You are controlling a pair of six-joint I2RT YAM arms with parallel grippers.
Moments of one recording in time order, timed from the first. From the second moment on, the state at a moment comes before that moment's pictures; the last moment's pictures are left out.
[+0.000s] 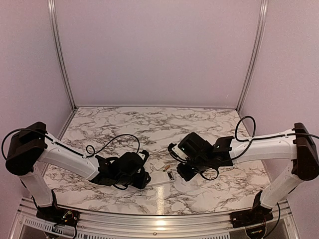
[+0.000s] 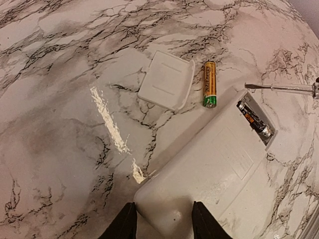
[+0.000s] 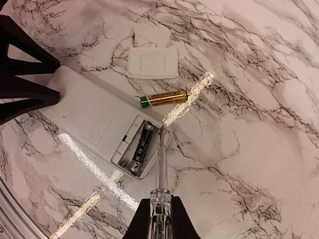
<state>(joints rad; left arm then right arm) -1.14 1.74 0.80 0.09 -0.19 -0.62 1.03 1.52 0.93 -0.45 0.12 0.25</state>
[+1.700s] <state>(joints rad) -1.17 1.68 0.74 0.16 -0.20 0.07 1.02 1.45 0.77 -0.33 -0.04 0.24</state>
